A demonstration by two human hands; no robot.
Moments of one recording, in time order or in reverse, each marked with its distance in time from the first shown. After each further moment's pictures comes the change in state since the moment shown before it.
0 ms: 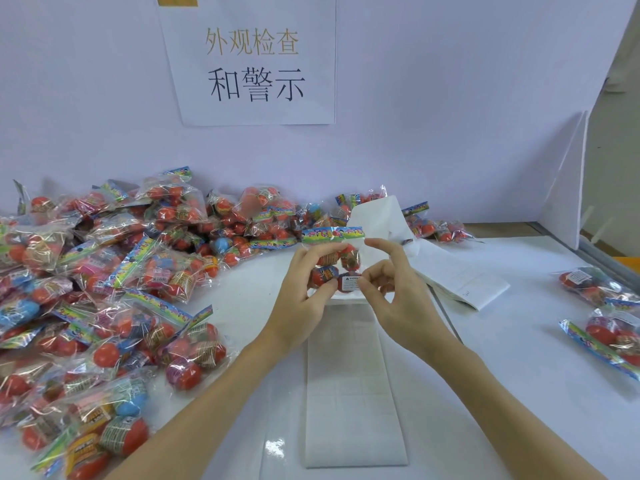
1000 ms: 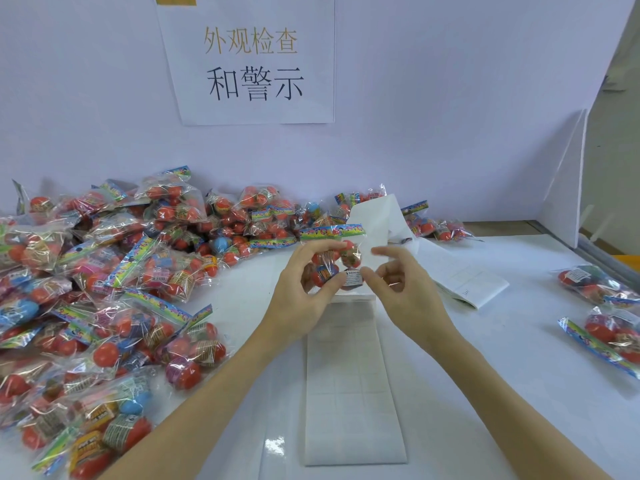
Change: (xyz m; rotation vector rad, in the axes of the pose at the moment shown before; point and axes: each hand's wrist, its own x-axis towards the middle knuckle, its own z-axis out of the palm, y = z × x) left_hand 0.003 0.000 -0.001 -0.127 0.011 0.012; right_hand 0.005 -0.001 -0.005 0.021 0.087 0.233
